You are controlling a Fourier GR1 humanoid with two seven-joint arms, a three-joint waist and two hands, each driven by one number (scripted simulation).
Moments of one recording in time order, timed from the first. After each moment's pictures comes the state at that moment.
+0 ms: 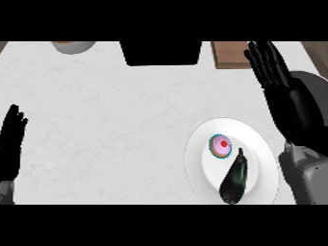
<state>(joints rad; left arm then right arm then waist) -0.03 0.46 -0.03 -1.32 0.29 0.32 -0.11 -0.37 -0.21 0.09 -1.72 -0.09 0.03 -0.02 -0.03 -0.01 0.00</state>
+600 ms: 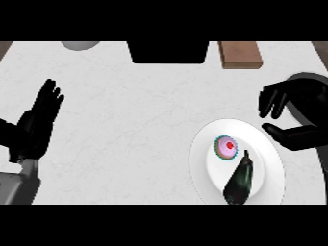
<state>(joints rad) -0.16 0.40 -0.12 -1.47 0.34 0.26 0.04 -0.39 -0.45 0.03 -1.50 -0.22 0.55 -0.33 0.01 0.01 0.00</state>
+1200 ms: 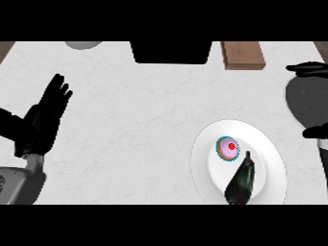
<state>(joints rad) -0.20 0.37 -0.14 -1.50 0.34 0.26 0.12 -0.47 -0.72 0.03 -1.28 0.10 0.51 -0.70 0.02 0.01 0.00</state>
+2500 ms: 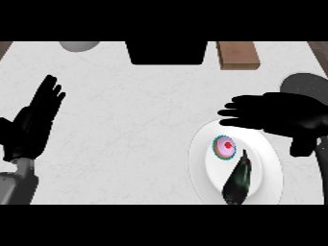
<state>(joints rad) -0.16 0.36 -0.08 -1.57 0.31 0.23 0.18 -0.59 -0.79 0.53 -1.53 0.74 0.51 -0.56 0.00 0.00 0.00</state>
